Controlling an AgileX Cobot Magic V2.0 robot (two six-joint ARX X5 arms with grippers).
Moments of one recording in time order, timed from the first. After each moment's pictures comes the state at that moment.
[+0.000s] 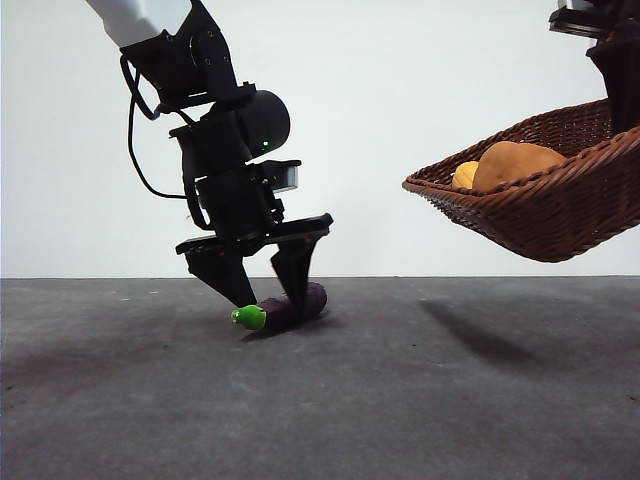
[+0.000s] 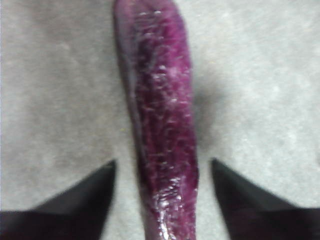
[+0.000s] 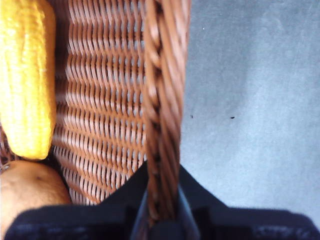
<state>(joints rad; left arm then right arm) -0.49 2.10 1.60 -0.61 0.09 -0.08 0.04 1.71 1.75 -1.35 -0.14 -0.02</state>
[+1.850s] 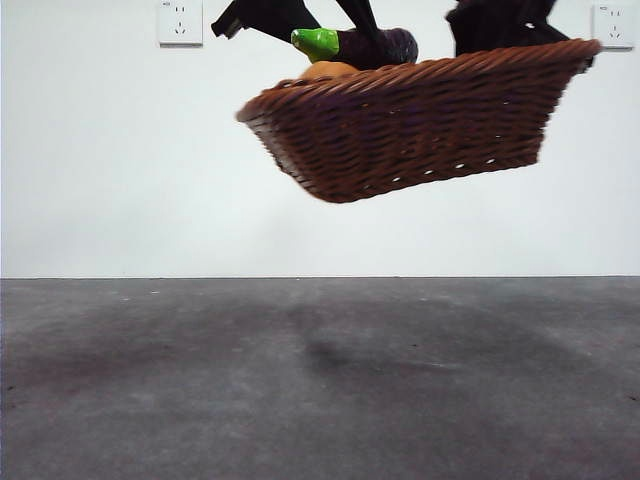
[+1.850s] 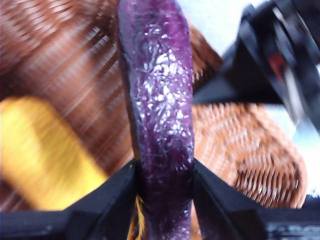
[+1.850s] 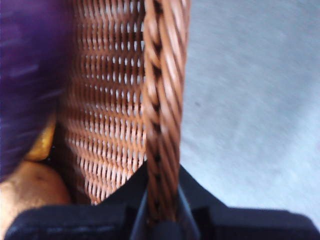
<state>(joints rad) -0.67 1.69 1.74 -0.87 0.29 -0.21 0.36 1.71 1.75 -1.23 -0.33 0.10</state>
